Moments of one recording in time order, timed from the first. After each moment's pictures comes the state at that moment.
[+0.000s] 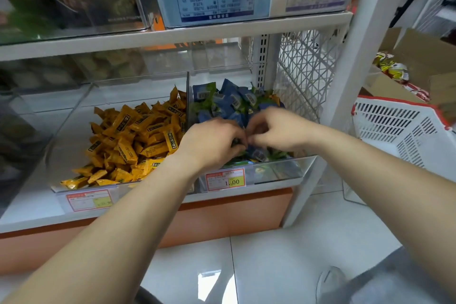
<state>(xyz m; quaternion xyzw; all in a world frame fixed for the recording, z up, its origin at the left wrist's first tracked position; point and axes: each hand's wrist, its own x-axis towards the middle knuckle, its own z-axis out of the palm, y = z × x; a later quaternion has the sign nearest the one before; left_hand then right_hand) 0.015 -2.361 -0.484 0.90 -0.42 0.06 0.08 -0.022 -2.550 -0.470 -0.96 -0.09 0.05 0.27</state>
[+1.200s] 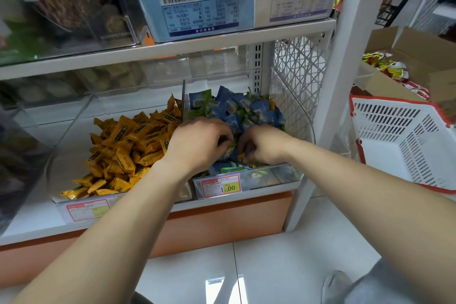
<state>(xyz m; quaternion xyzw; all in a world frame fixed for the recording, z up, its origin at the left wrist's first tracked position) 0.022 -2.352 -0.481 0.90 -0.39 0.16 0.07 -0.006 -2.545 -0.503 -0.97 -0.07 0.11 0.22</state>
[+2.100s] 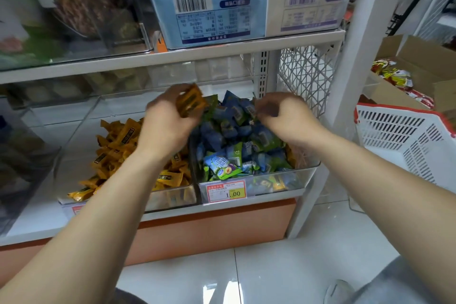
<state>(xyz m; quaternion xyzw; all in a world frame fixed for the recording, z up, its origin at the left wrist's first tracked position) 0.041 -2.313 -0.445 0.89 -0.20 0.18 0.37 -0.011 -2.562 -0.459 -0.93 -0.01 -0.18 0.32</state>
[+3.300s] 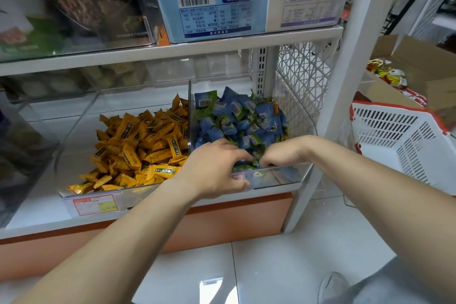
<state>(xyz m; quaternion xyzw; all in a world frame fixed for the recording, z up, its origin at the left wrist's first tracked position) -0.012 -2.349 -0.495 0.89 -0.45 0.03 0.07 -0.020 -2.553 -0.495 -0.92 0.02 0.33 0.22</state>
